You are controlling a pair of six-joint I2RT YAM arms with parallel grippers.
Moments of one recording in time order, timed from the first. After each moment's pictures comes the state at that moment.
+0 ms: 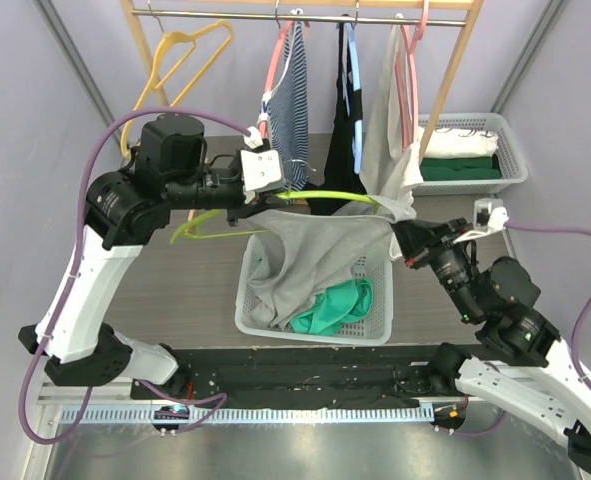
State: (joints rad) left arm -0.71 1.40 2.09 -1.12 0.53 0.58; right arm 0.85 0.54 0.88 -0.15 0.38 0.41
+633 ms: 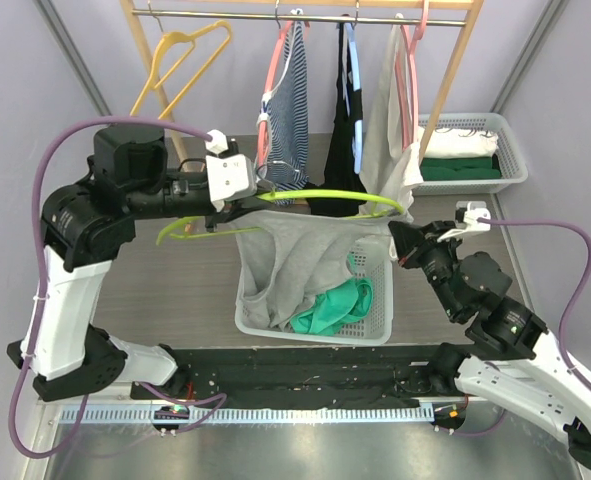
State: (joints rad) left arm -0.70 1.35 2.20 -1.19 0.56 0.58; right arm 0.85 0.55 0.83 -0.27 0.58 0.42
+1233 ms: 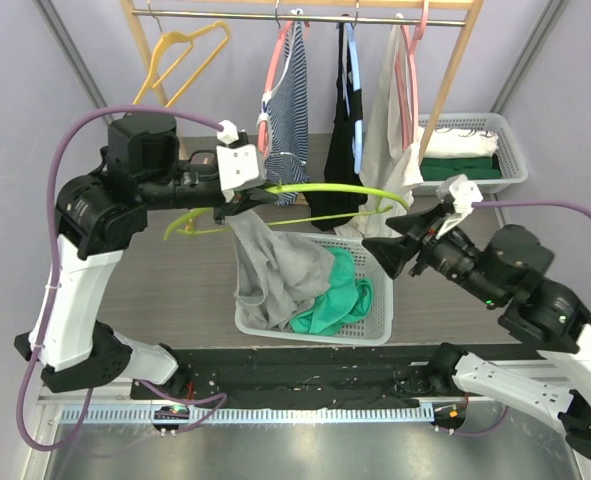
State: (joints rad) left arm -0.69 1.38 2.21 -1.16 0.57 0.58; right arm 0.85 0.69 1.16 -0.54 0.12 0.22
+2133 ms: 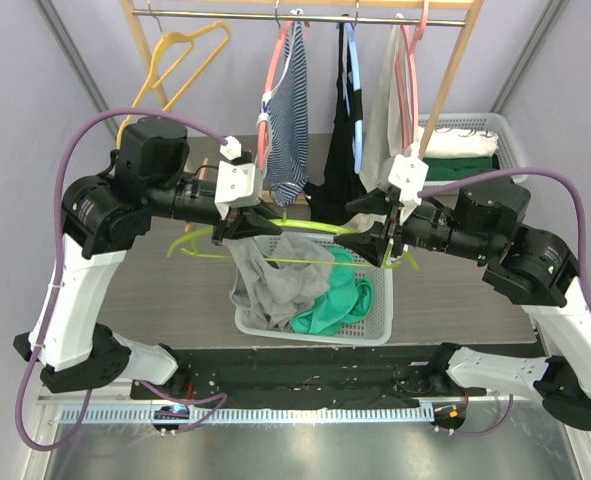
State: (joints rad) left arm -0.69 1.39 2.17 -1.26 0.79 0.56; right arm 0.85 1.03 1.64 -0.76 -0.30 -0.22
